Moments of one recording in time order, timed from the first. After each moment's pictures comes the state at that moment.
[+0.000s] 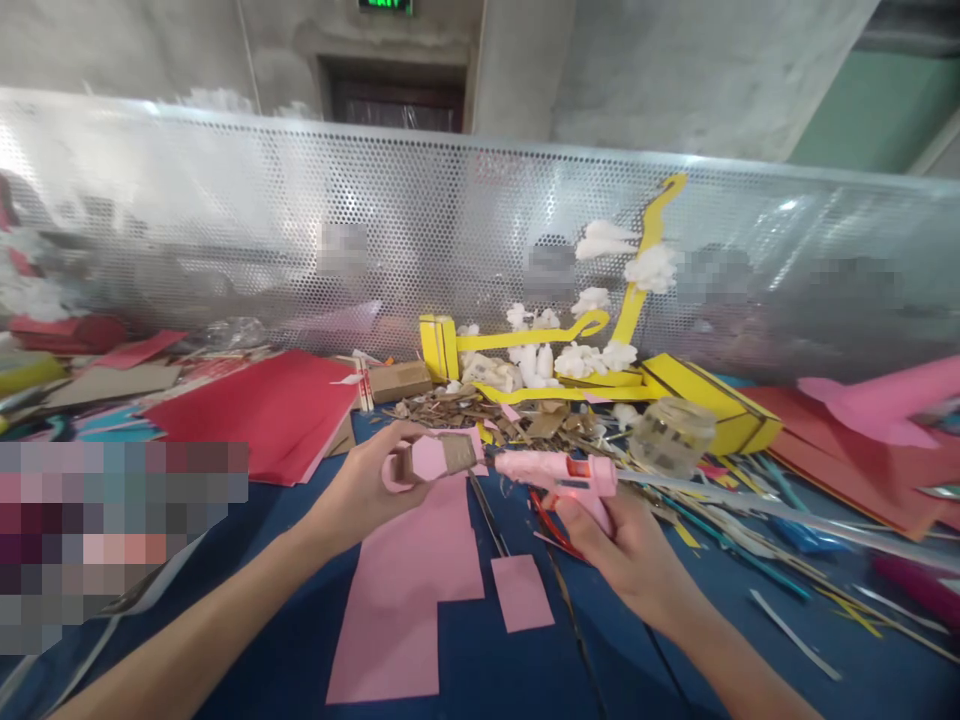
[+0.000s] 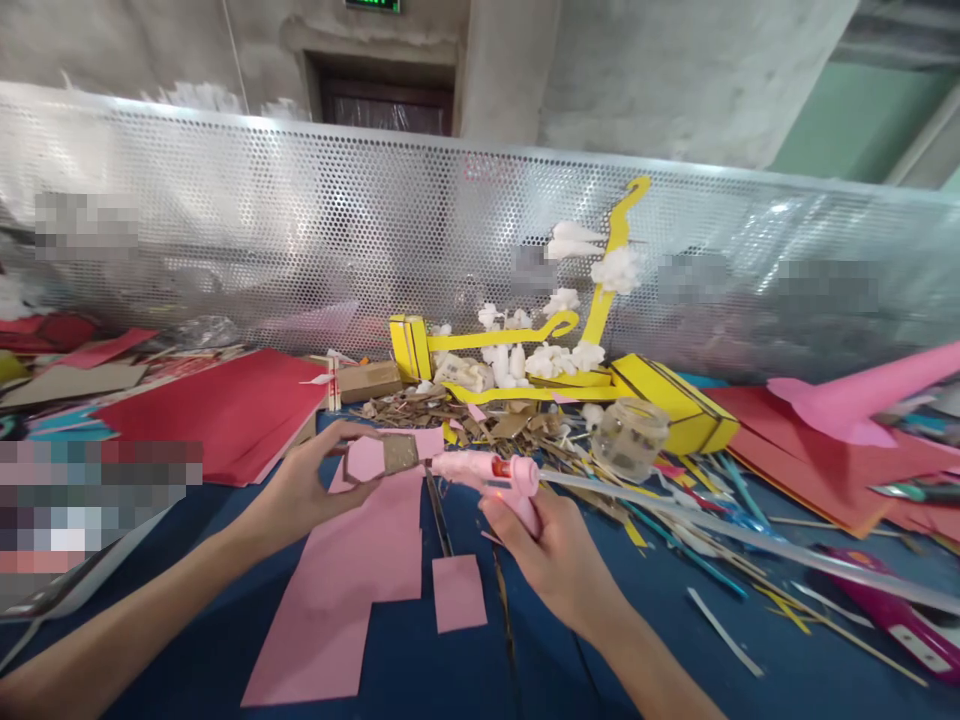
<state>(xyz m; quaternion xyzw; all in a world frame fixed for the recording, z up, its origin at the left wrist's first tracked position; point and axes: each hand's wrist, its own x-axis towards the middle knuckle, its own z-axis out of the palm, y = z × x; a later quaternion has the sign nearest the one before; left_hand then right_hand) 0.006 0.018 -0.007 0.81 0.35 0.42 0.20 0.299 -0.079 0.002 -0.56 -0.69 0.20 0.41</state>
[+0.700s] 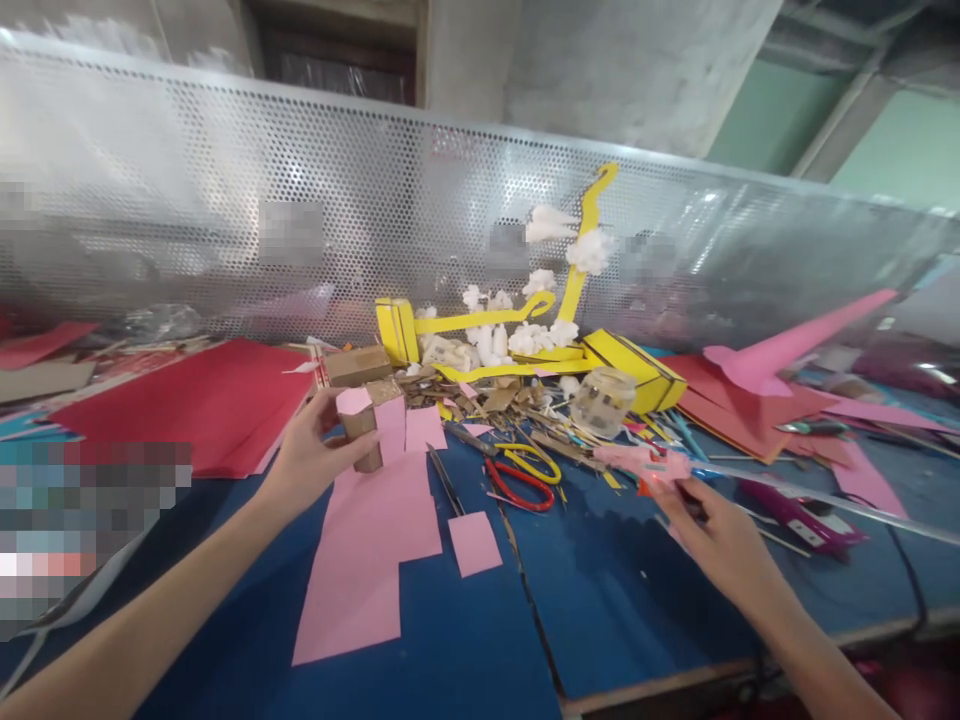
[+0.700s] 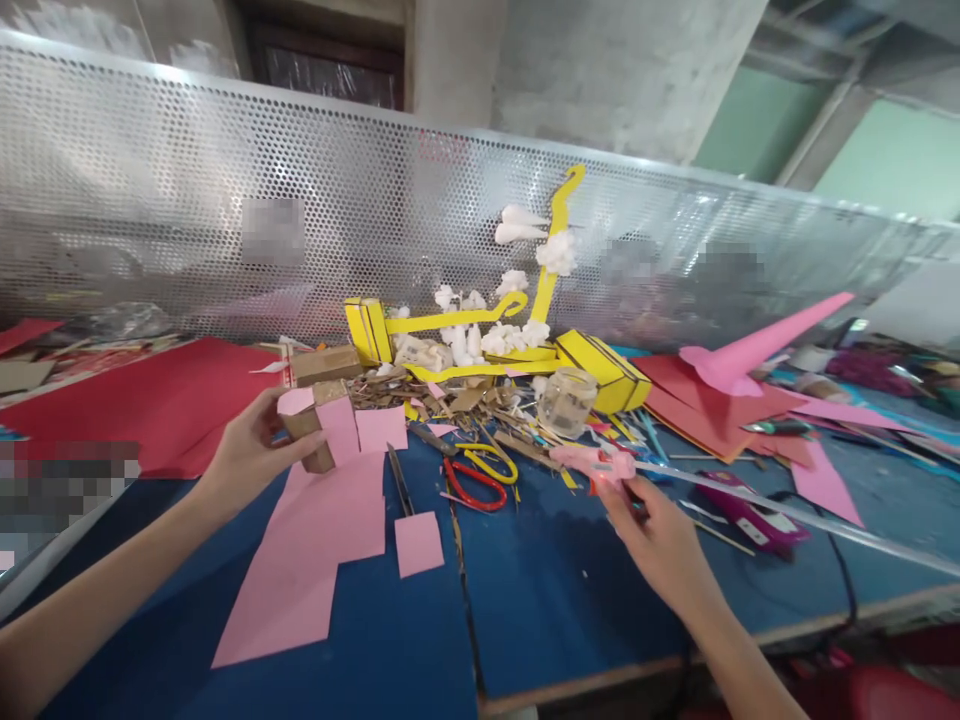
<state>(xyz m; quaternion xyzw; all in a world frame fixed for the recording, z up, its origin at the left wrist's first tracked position) 0.009 0.024 0.000 0.67 0.39 0.53 0.35 0.441 -0.149 -0.034 -0.76 -0.53 0.03 0.39</state>
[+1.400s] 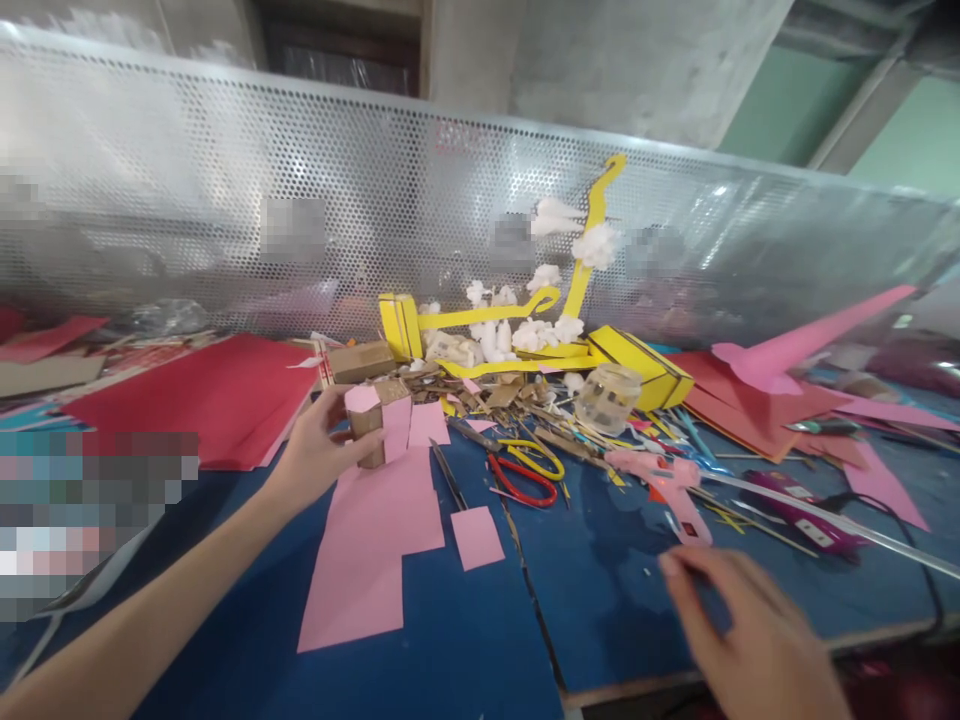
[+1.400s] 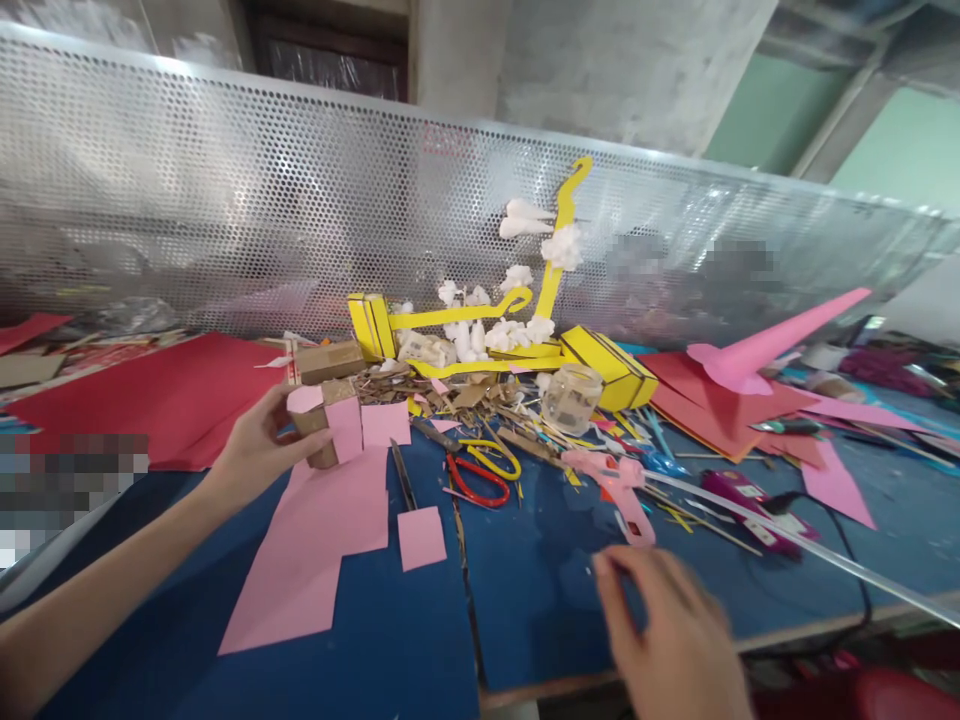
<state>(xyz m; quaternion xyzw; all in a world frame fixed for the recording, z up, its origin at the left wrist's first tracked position) 0.005 0.032 -0.011 0.69 0.38 0.50 0.36 0.381 -0.206 -0.055 -0.73 -0.58 -0.17 0.32</state>
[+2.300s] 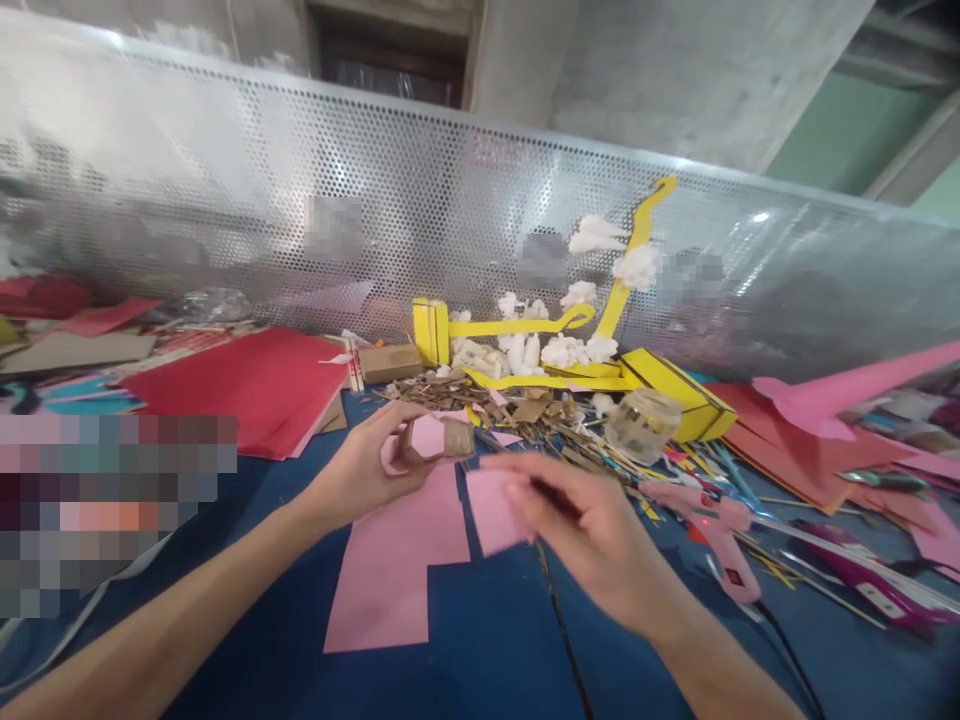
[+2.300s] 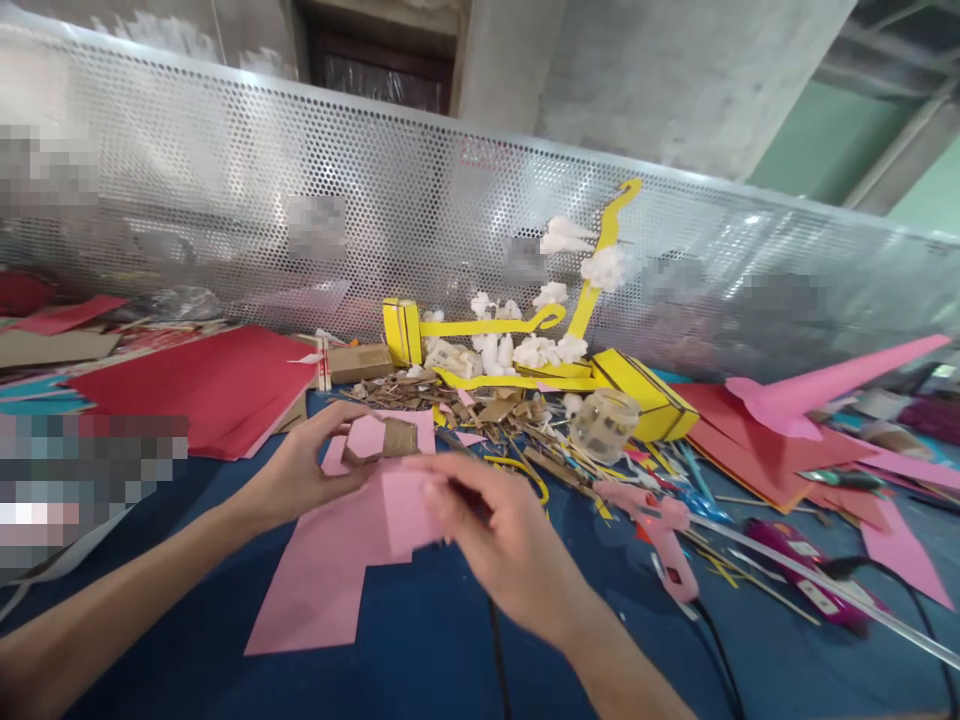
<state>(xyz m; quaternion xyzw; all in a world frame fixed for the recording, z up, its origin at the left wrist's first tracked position) 0.011 0.009 -0.006 0.82 0.31 0.43 0.22 0.252 -0.105 0.049 -0.48 -0.73 0.27 0.41</state>
